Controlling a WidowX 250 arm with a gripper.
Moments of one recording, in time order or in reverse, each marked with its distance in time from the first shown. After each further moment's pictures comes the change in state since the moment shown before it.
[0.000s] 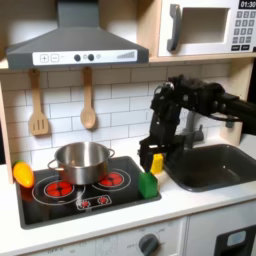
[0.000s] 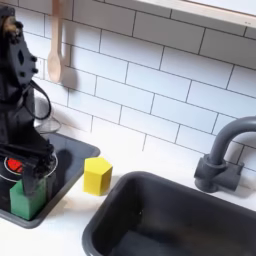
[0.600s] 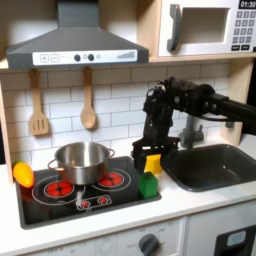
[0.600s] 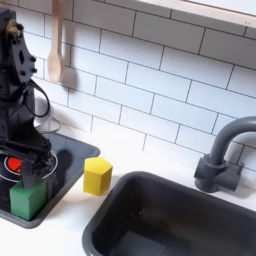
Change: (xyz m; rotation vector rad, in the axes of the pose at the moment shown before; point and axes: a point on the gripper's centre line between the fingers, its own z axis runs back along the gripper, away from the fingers) arm 0.008 0.007 -0.009 -0.005 0.014 -0.029
